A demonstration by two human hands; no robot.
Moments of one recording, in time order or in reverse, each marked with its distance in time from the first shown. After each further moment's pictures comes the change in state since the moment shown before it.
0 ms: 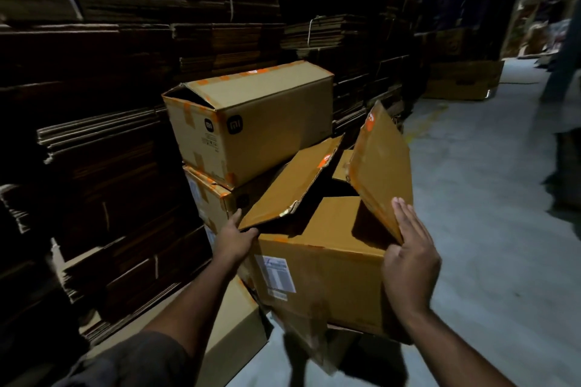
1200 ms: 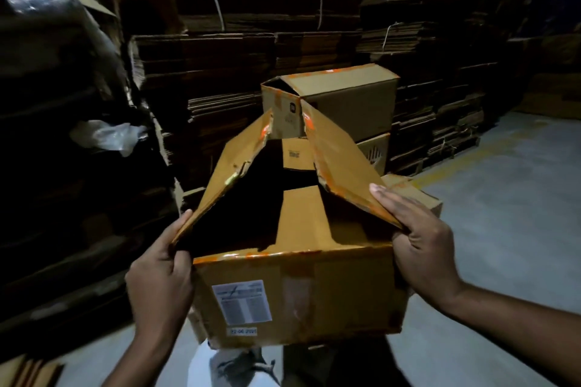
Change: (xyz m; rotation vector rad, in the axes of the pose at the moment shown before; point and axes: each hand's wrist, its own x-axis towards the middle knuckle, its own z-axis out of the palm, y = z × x) left_hand -0.357 -0.036 -0.184 0.147 0.744 0.243; right_hand -0.046 -0.098 -0.160 0.410 -0.434 -0.469
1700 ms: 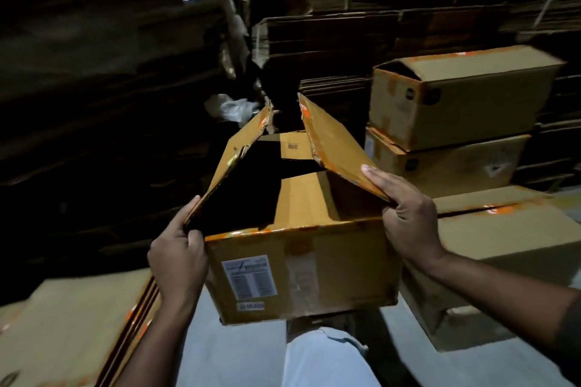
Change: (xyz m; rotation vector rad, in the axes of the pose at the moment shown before) left_hand 0.010 -0.091 -0.105 0.099 0.285 -0.174; right_hand 0.039 -0.077 0.157 0.308 -0.160 -0.168
